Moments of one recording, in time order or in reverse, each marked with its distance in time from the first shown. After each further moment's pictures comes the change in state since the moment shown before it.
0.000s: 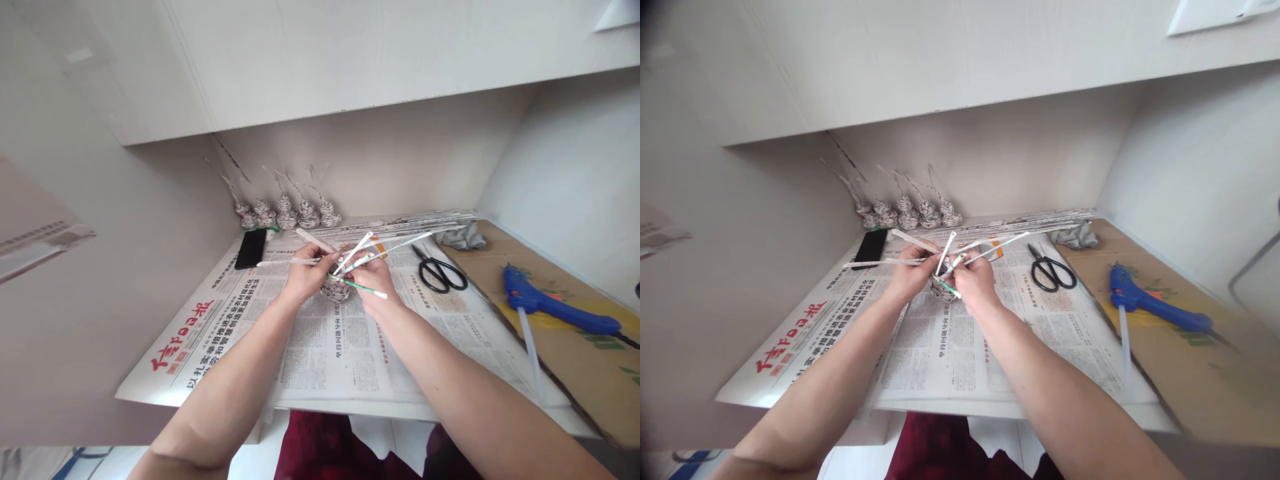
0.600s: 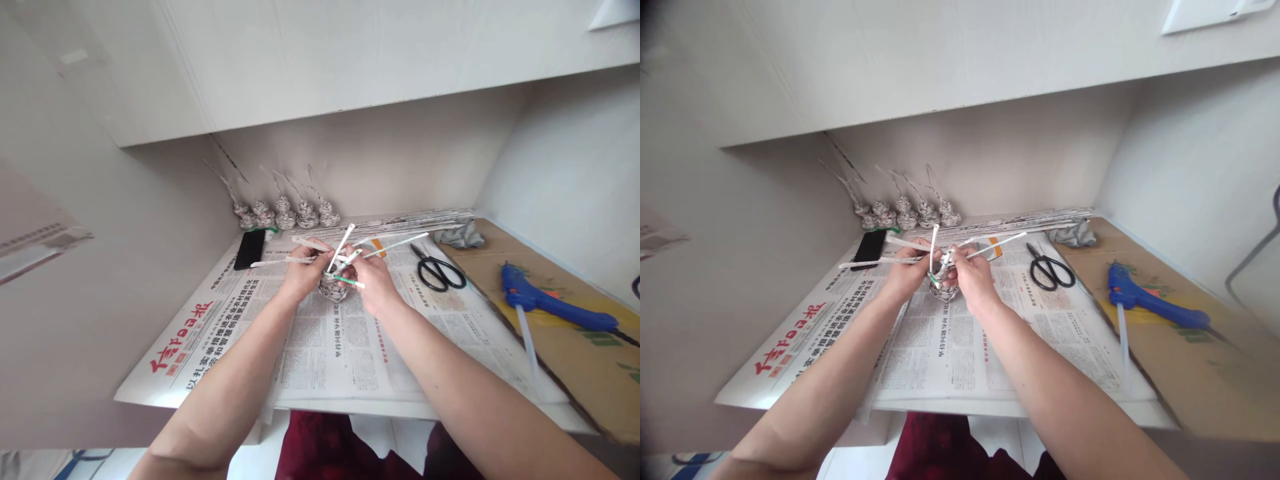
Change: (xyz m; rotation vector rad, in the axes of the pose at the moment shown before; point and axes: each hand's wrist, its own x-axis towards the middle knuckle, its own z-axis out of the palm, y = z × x) left_hand 0.002 0.002 -0.002 -0.091 -0.003 -0.021; right_hand -0.001 -0.007 -0.004 0.022 -0.109 0.019
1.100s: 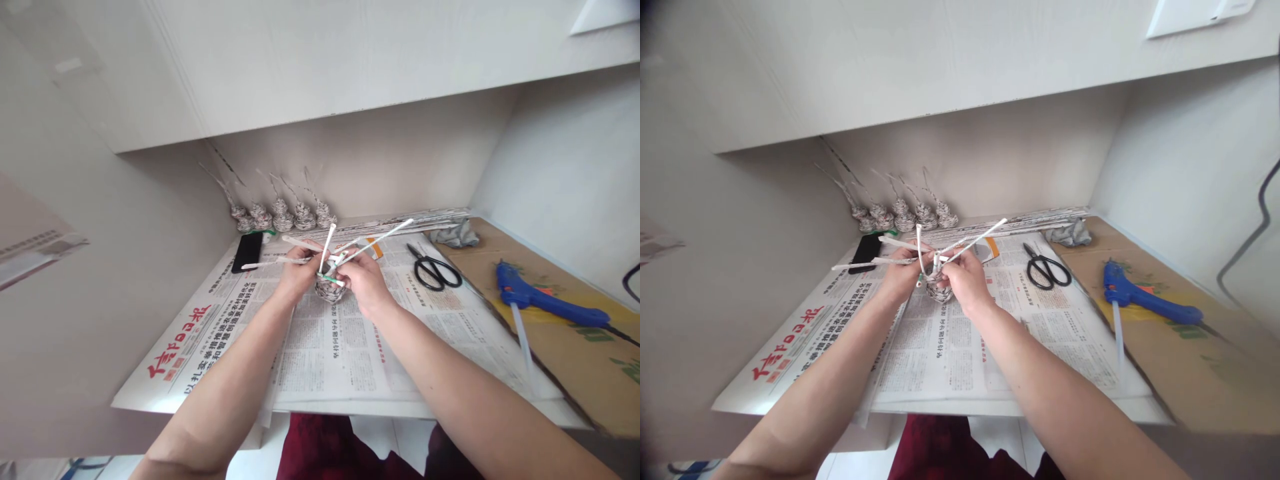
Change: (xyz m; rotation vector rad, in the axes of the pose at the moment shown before) left_hand 0.002 -0.006 -0.004 -0.048 0.004 -0.022; right_hand -0.006 -0.001 0.004 0.011 -0.037 -0.031
